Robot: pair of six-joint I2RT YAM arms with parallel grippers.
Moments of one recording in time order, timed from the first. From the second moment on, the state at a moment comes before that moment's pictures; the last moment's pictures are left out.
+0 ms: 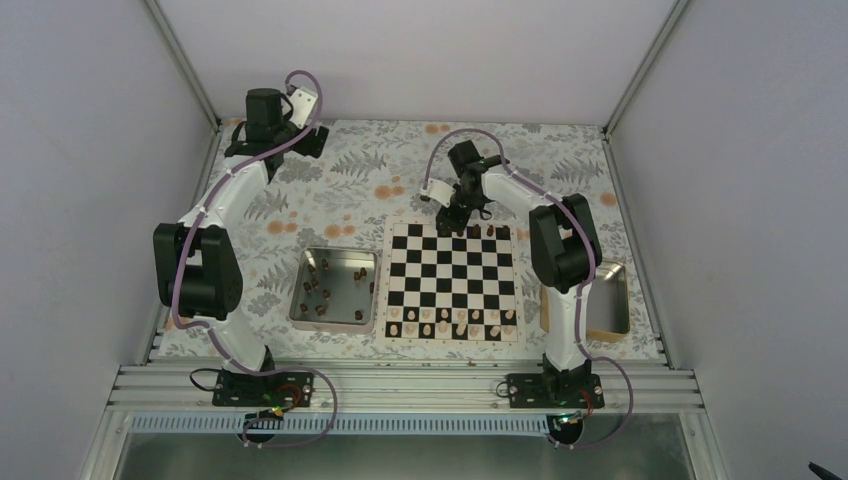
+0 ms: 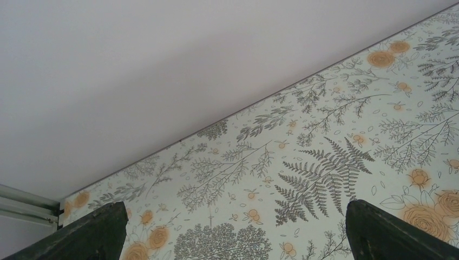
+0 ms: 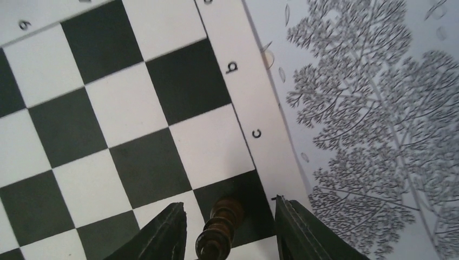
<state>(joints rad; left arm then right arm) -0.08 1.75 1.46 -0.21 0.12 0.34 0.42 2.09 1.58 -0.80 -0.30 -0.73</state>
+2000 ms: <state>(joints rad) -0.46 1.60 1.09 -0.86 0.50 1.17 0.35 1.69 1.64 -0.83 -0.28 -0.79</state>
